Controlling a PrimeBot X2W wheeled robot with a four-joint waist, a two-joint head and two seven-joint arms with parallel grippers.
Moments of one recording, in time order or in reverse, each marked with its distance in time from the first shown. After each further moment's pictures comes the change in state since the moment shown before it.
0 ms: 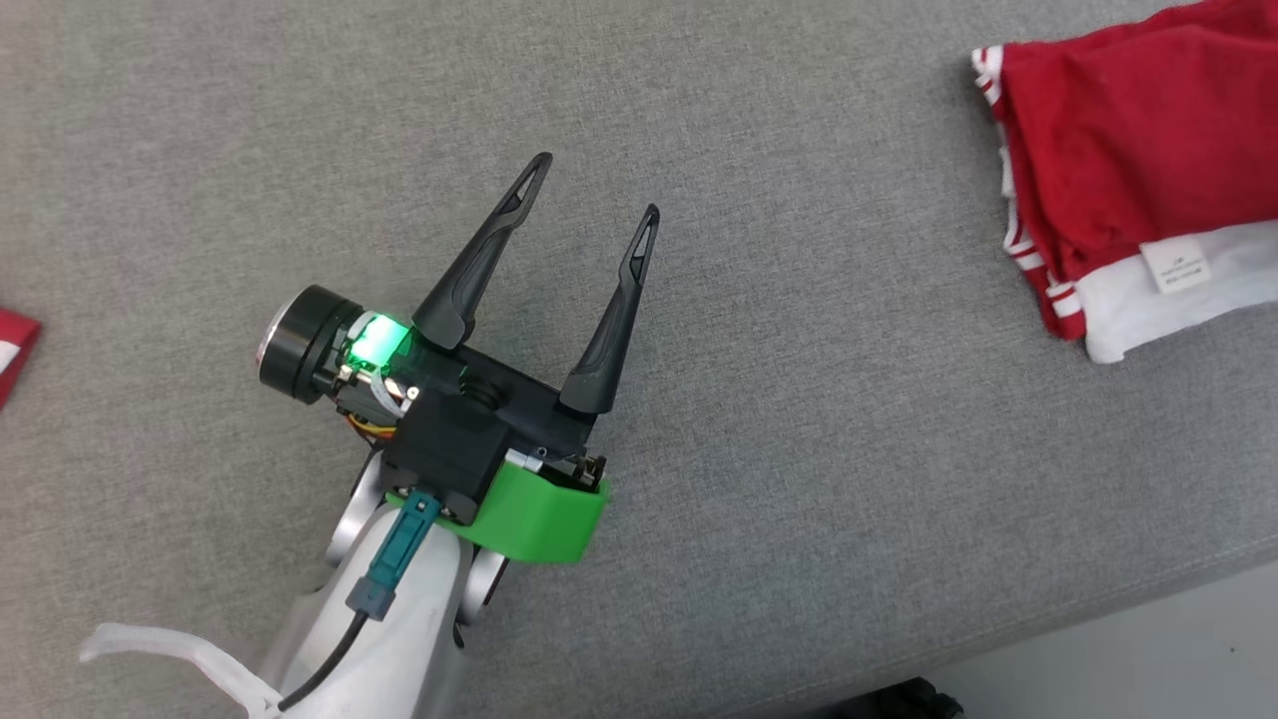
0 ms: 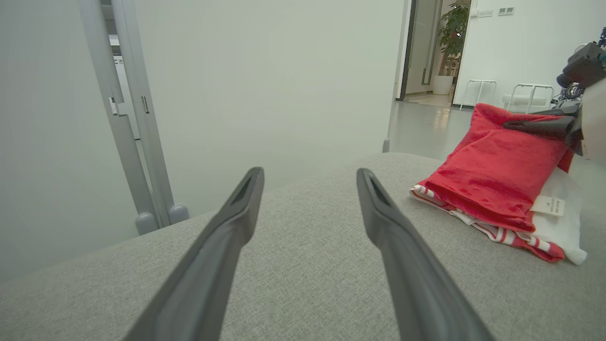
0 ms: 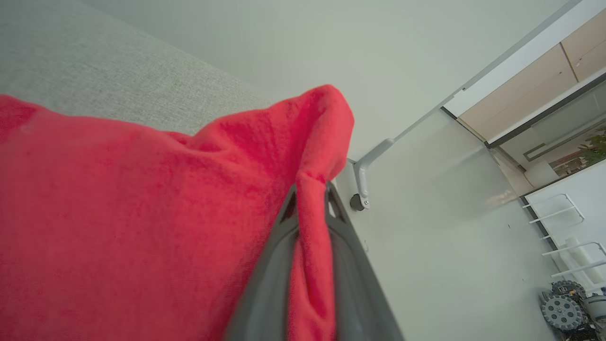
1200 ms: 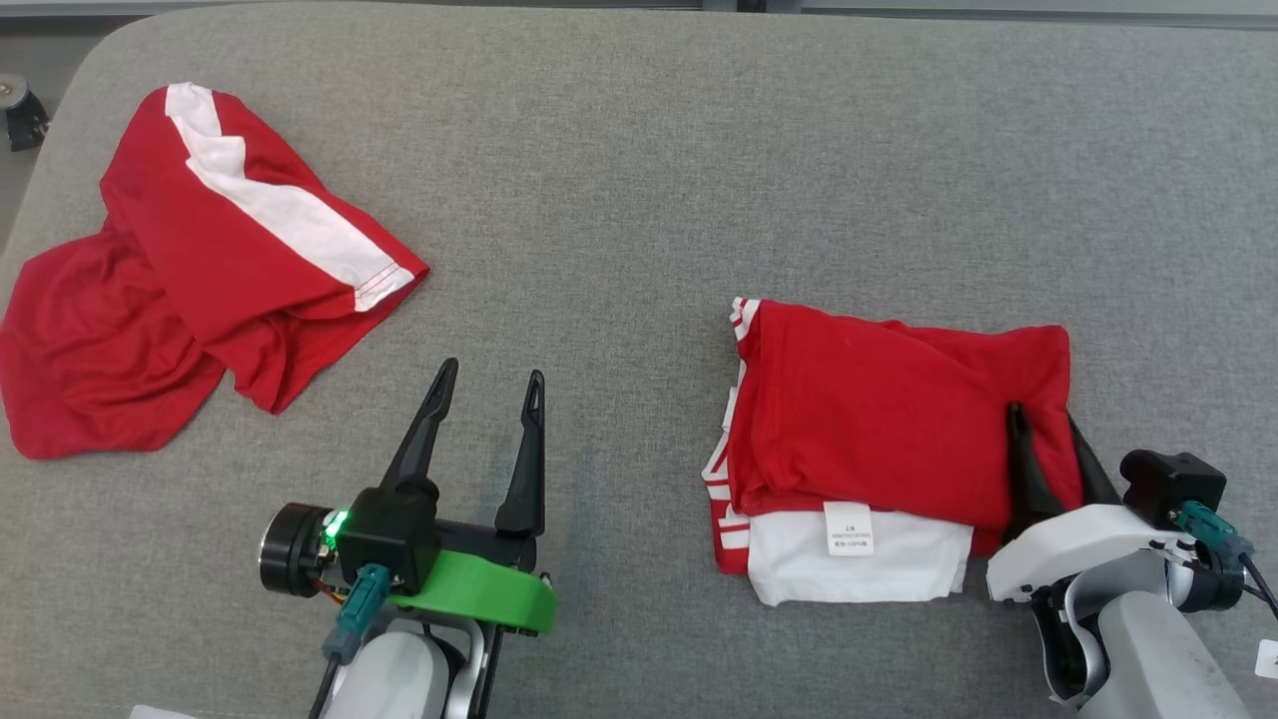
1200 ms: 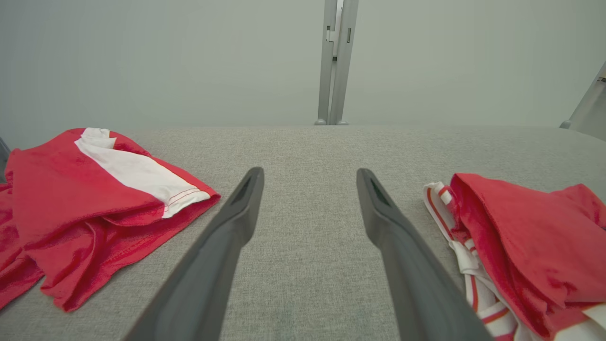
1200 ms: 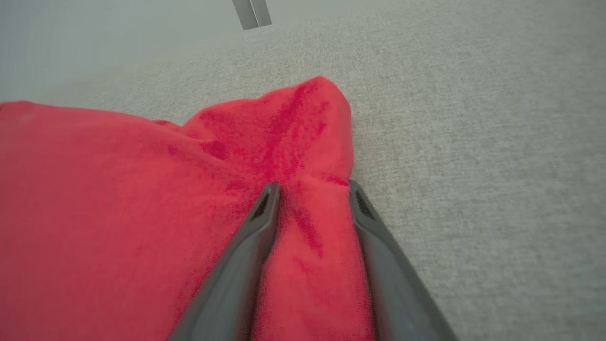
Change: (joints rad) left arm 0.244 -0.025 0.089 0.185 -0.176 0.112 0.002; right arm 0.497 0.559 -0.186 -0.131 0.151 0.000 -0.002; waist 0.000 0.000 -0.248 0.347
